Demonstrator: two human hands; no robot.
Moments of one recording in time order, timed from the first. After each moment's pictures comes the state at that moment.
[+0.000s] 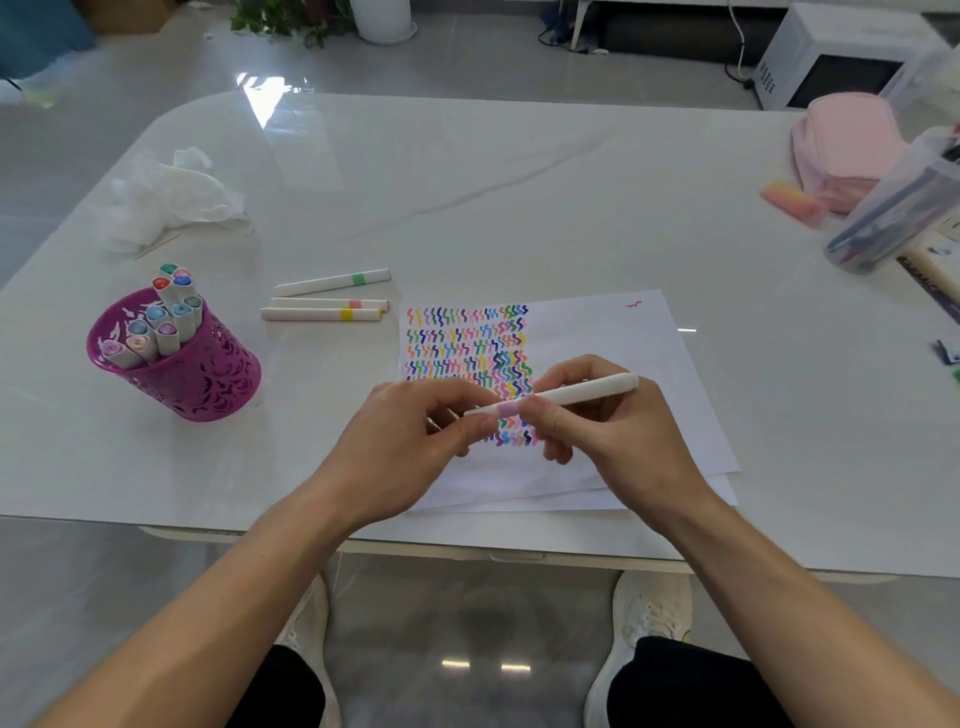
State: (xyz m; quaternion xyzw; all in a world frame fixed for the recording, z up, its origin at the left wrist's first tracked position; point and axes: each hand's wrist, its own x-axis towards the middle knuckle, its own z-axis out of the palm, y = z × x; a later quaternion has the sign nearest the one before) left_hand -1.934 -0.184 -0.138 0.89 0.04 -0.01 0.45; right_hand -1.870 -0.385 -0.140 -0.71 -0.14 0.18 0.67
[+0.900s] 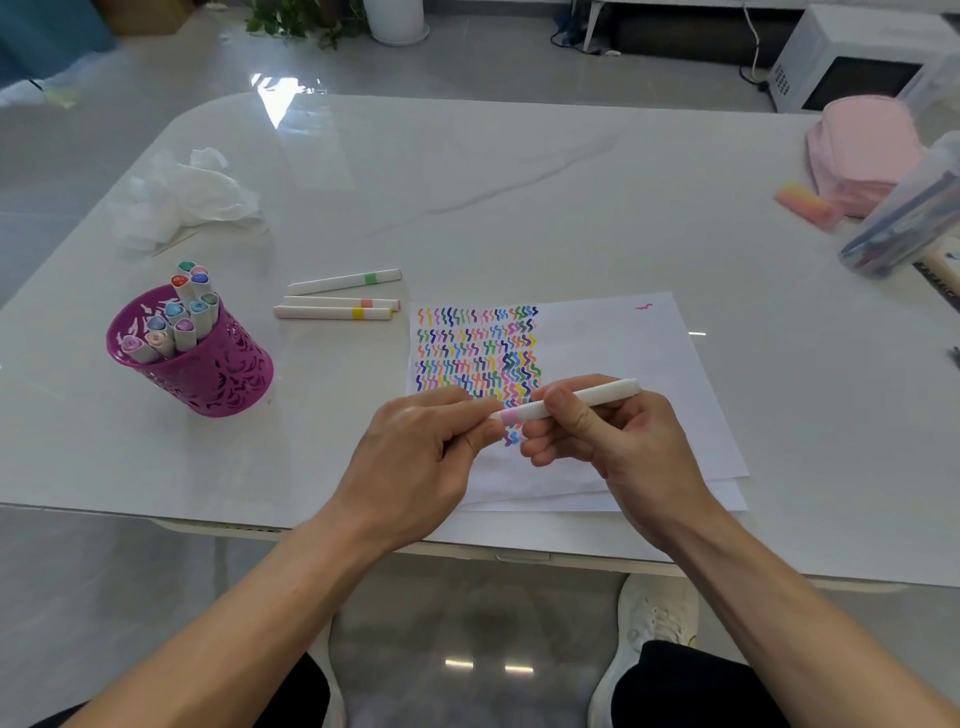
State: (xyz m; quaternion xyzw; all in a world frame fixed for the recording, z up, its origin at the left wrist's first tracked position) left_hand -1.947 -0.194 -0.144 0.93 -0.03 0.15 0.34; right_hand -1.880 -0.382 -0.141 -0.62 -0.09 0.22 0.75
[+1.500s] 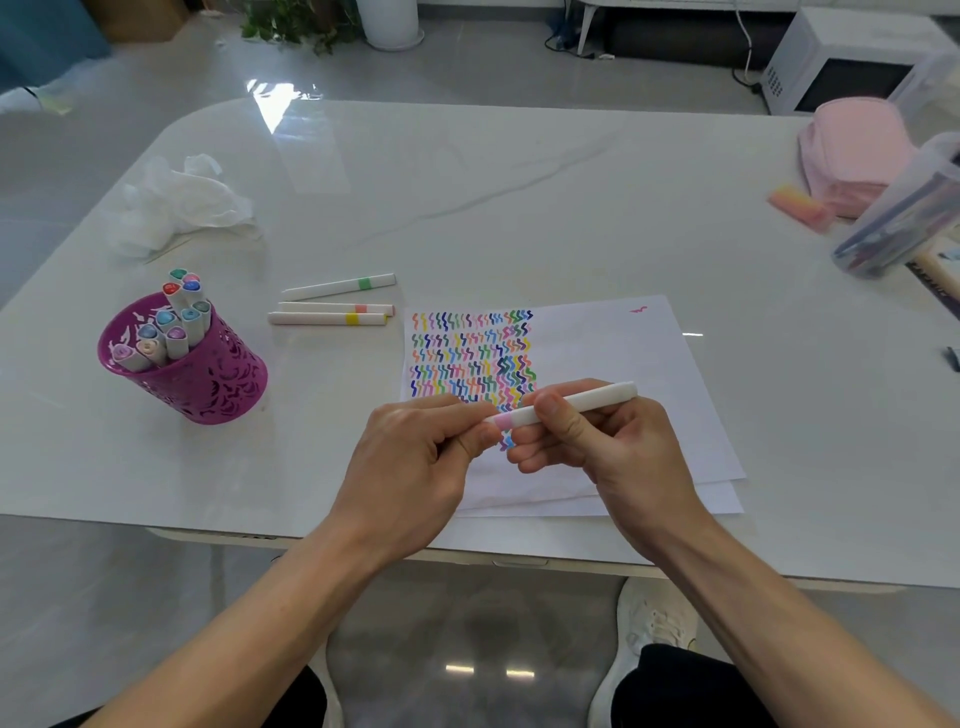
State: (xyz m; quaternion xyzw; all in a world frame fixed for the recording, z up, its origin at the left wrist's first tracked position) left_hand -1.951 -0.199 -0.142 0.90 0.01 0.14 0.42; right_hand -1.886 -0.378 -0.137 -0.60 -0.09 0.21 0.76
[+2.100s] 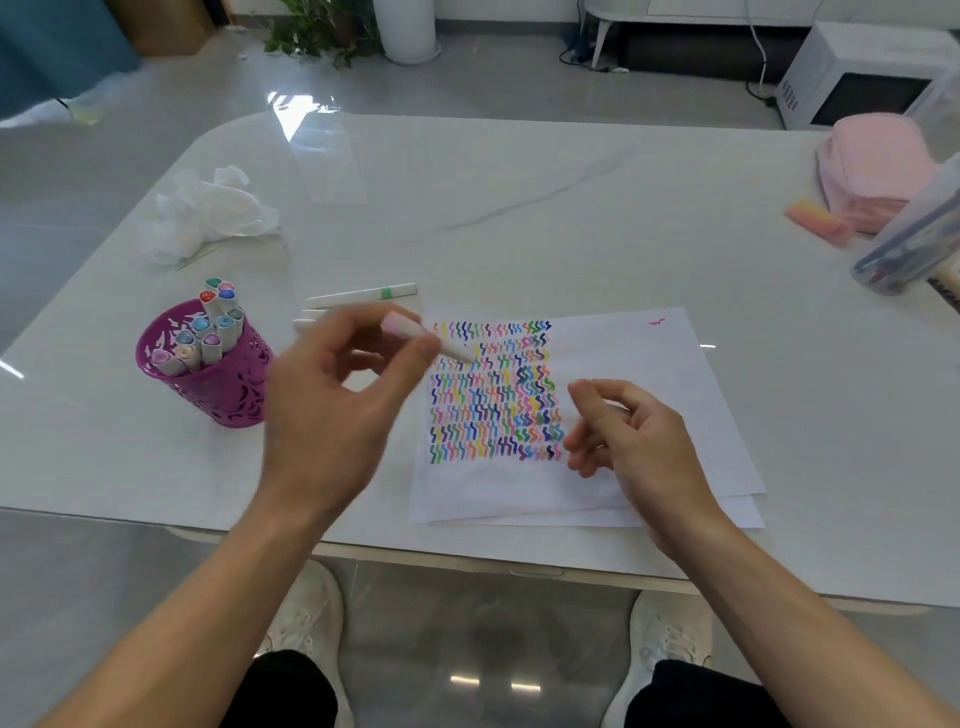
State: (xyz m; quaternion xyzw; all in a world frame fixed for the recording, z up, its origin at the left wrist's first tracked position) left_hand -1.948 -0.160 -0.099 0.78 0.11 0.29 0.54; right_hand -1.869 -0.377 -0.153 -0.71 -0.01 0.18 0.68
